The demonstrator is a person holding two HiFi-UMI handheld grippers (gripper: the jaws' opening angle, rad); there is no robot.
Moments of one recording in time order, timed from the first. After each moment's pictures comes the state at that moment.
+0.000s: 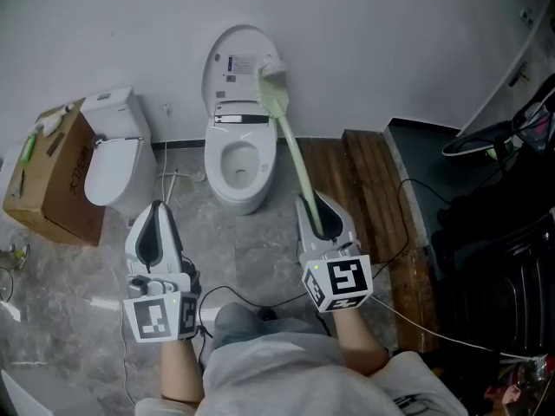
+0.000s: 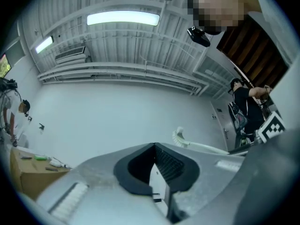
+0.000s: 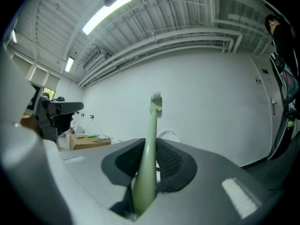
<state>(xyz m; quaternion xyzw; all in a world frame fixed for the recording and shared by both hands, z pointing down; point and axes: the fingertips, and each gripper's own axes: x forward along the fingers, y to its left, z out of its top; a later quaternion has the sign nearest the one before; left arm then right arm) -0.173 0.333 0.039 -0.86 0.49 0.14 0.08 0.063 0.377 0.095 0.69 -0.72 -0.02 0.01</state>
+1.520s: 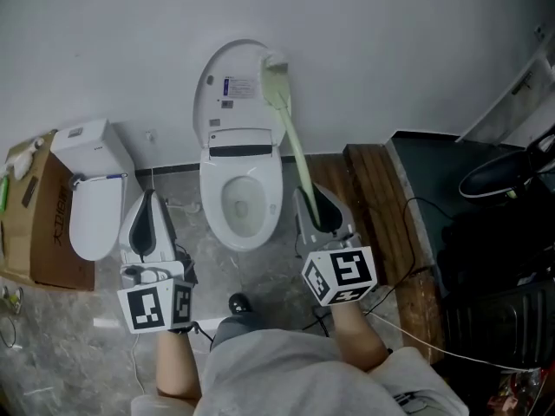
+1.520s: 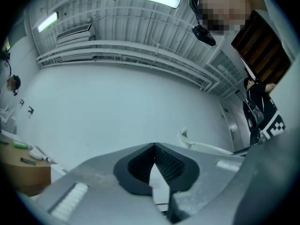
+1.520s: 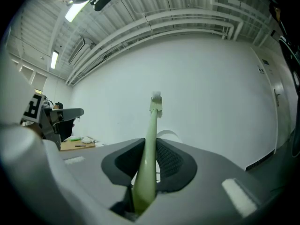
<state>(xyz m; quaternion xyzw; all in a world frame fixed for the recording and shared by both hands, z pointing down) -0.150 0.015 0.054 -0.87 0.47 0.14 0.03 0.088 0.090 0.101 0.72 -0.70 0.01 0.01</state>
